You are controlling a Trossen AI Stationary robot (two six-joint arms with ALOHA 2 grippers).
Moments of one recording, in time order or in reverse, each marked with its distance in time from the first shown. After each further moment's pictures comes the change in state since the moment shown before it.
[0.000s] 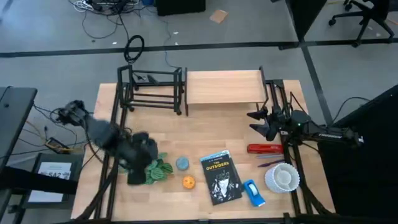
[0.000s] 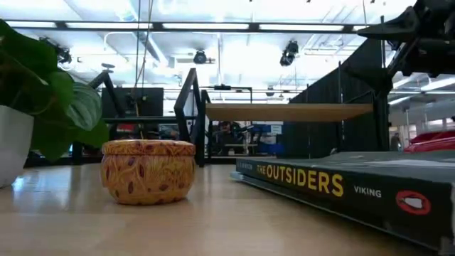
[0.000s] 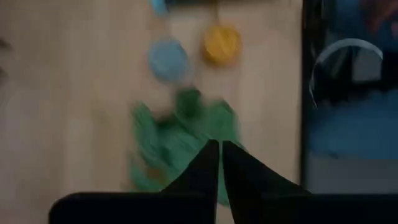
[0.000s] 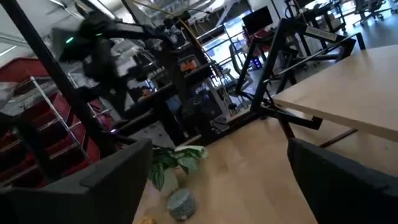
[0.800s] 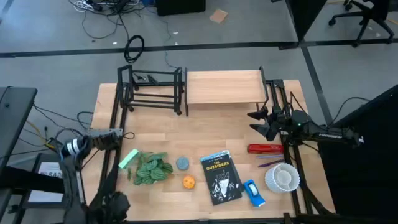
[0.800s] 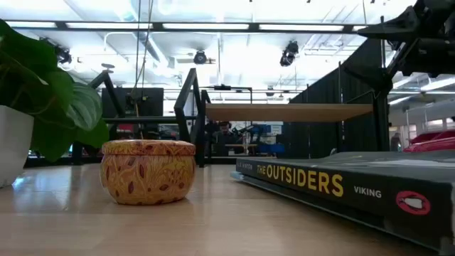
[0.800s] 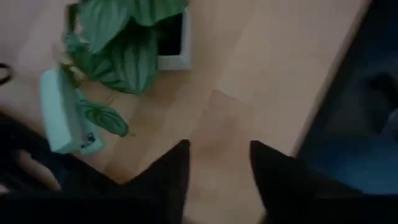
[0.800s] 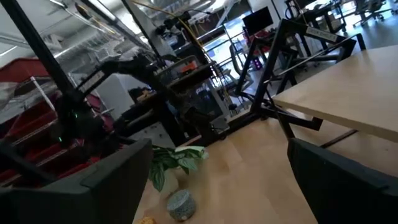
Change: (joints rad) left arm -0.658 0.470 -0.008 -0.112 -0.404 -1.123; right arm 0.000 0.000 0.000 0.003 0.000 0.000
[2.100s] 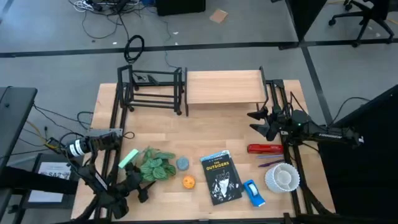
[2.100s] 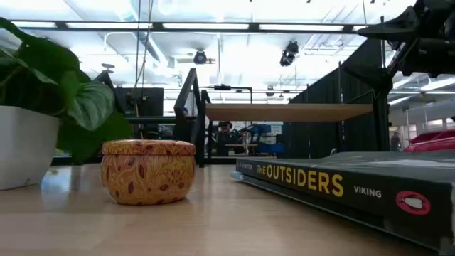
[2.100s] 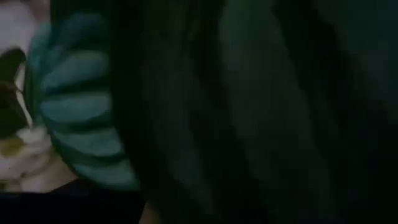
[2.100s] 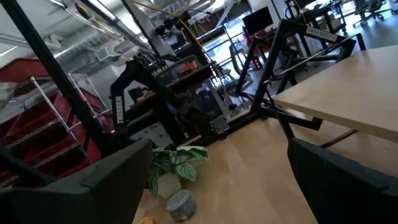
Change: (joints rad) left arm 0.064 -0.006 -0.842 0.725 -0.578 -0.069; right arm 0.000 0.000 0.000 0.000 0.000 0.000
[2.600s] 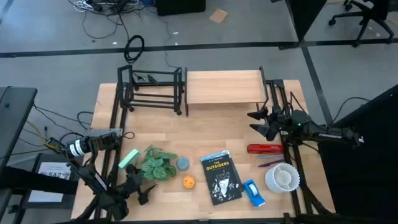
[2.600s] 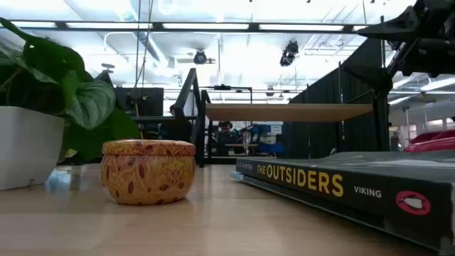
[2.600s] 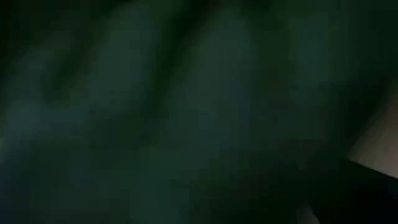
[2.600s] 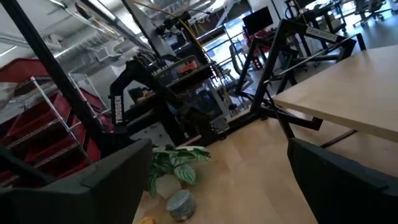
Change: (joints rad) left arm -0.005 0.000 0.066 0.041 0.020 0.022; right arm 0.000 0.000 0.000 0.000 0.000 0.000
